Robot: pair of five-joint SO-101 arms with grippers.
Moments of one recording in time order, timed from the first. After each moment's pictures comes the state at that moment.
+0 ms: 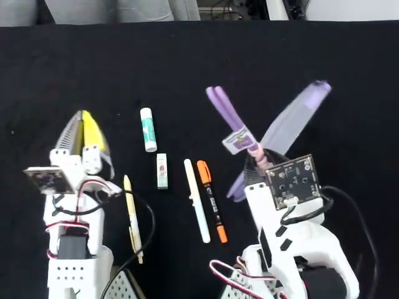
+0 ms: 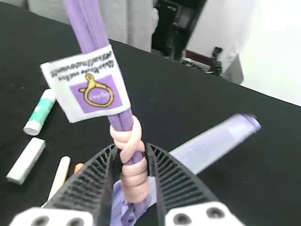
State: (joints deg) left arm -5.3 -103.6 96.0 8.3 6.6; right arm -6.4 -89.9 46.6 77.1 16.7
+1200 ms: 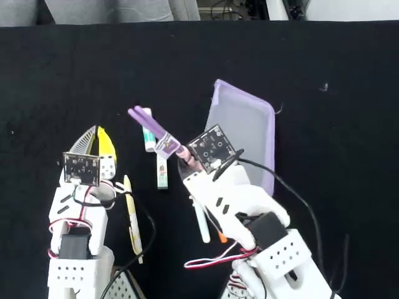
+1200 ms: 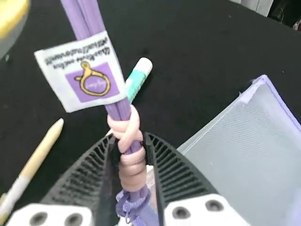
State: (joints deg) left arm -4.0 -103.6 96.0 24.2 -8.7; right arm -30.3 -72.7 72.3 42.1 7.5
